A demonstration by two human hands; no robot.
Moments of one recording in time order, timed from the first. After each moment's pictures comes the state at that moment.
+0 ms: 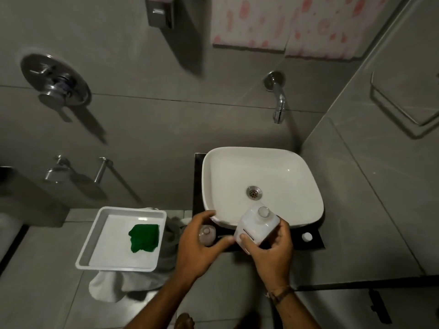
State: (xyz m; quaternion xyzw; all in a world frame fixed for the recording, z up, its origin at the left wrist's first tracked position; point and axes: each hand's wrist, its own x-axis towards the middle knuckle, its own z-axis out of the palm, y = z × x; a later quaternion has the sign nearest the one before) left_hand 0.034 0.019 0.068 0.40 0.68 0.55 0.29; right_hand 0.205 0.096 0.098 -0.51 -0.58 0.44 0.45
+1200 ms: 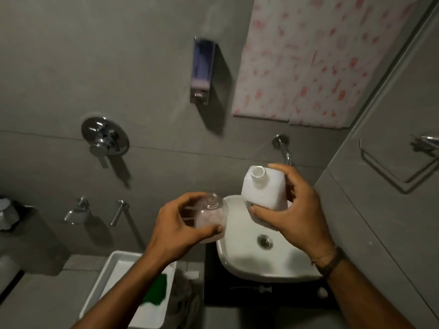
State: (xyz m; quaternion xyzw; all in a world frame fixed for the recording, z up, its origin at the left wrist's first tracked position) left_hand -0.093 0.024 0.222 0.48 0.63 0.59 0.17; right_hand 0.133 0.140 0.328 -0.32 -0.82 0.27 0.40
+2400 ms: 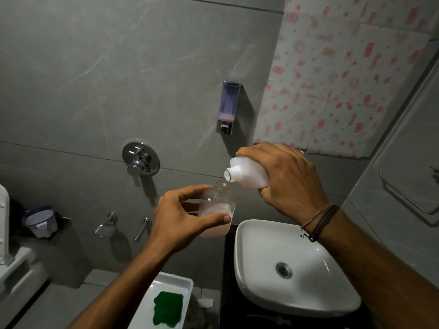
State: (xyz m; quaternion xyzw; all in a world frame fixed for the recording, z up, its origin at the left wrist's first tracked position) left_hand -0.110 -0.023 0.322 0.43 0.66 0.60 0.13; right_hand 0.064 0.114 0.433 -0.21 -0.92 -0.13 0.29
